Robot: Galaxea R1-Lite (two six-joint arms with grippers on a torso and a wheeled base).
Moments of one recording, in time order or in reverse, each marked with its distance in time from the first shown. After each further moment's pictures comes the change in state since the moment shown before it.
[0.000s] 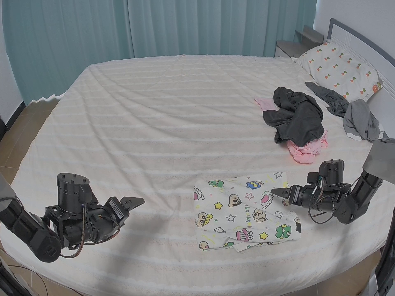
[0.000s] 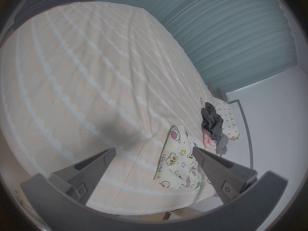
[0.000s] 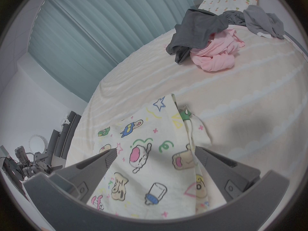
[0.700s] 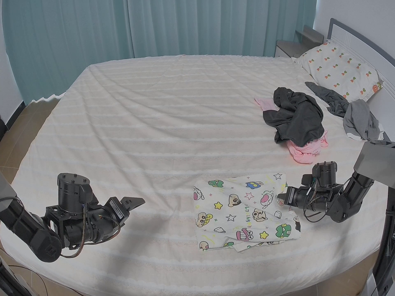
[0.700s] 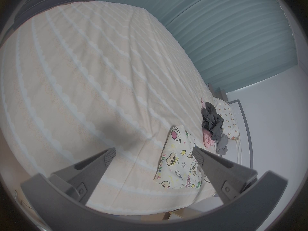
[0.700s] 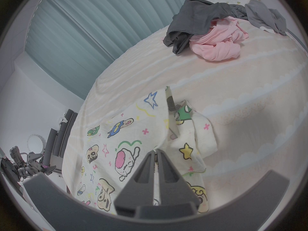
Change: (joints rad) left arm 0.000 0.004 -0.002 0.000 0.000 -0.001; right arm -0.003 0.087 -0.077 0.025 -0.005 -0.006
